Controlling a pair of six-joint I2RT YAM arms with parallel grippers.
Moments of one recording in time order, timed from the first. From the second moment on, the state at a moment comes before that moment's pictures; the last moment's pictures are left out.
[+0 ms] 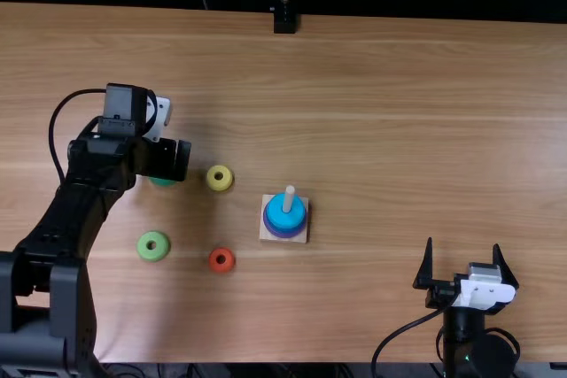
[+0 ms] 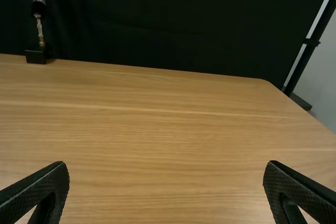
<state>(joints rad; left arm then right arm) -0.08 1.86 1.28 -0.55 0.06 0.05 -0.03 0.02 0.02 -0.05 0.10 -0.18</state>
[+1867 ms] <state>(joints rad) -0.14 1.91 1.43 -0.92 0.05 0.05 -0.03 0.02 0.02 -0.05 0.10 -0.18</state>
